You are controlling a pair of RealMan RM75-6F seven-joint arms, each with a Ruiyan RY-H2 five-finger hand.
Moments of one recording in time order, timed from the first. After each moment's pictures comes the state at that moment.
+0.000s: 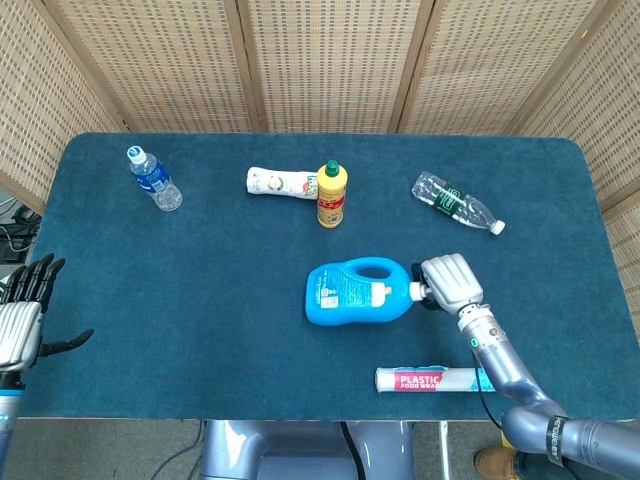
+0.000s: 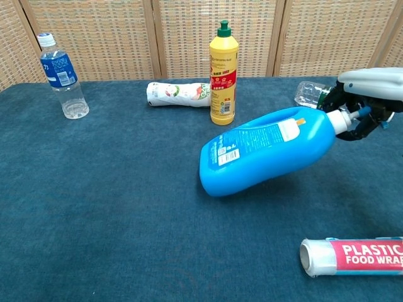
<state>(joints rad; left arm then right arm) -0.15 -1.19 -0.09 -1.57 1.42 1.42 0.00 0.64 -1.30 0.22 -1.67 -1.04 0.93 -0.43</state>
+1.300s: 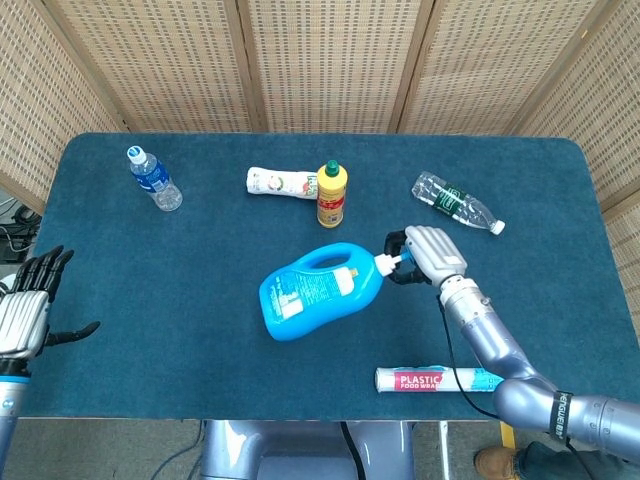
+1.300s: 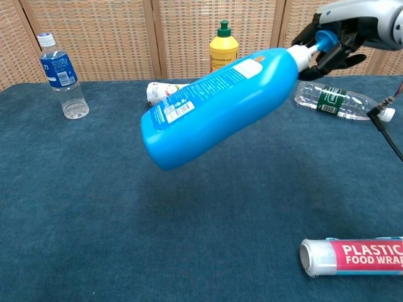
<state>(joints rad) -0.20 -1.18 -0.11 -1.56 1.41 1.35 -0.05 0.78 -1.18 0.38 -1.85 -0.74 0.85 -0.21</state>
